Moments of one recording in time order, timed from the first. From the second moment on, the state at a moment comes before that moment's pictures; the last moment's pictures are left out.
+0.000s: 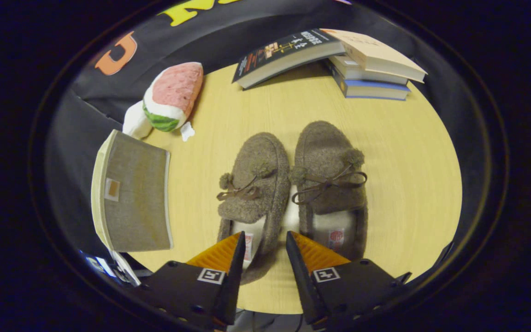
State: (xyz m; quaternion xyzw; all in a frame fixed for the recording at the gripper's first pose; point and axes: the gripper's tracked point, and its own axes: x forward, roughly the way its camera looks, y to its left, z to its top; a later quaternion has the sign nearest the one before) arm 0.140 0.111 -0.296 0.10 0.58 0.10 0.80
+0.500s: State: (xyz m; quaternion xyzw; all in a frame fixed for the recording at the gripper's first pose) arm 0.157 0.107 -0.320 0.06 0.58 0.08 0.81
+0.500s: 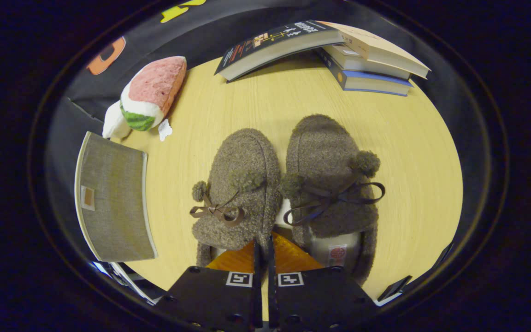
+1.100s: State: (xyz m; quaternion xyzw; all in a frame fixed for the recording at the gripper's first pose) arm 0.145 0.126 -0.238 0.15 0.52 0.12 0.84
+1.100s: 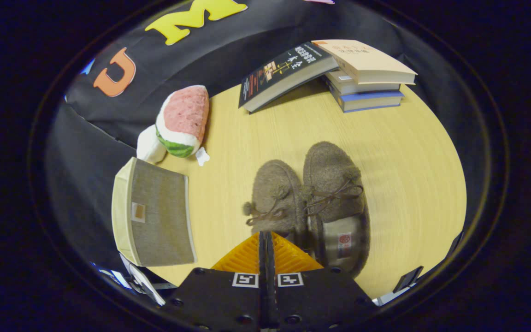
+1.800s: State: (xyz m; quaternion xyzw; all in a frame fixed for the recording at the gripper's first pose) arm 0.143 0.089 -0.296 0.08 0.58 0.05 0.81
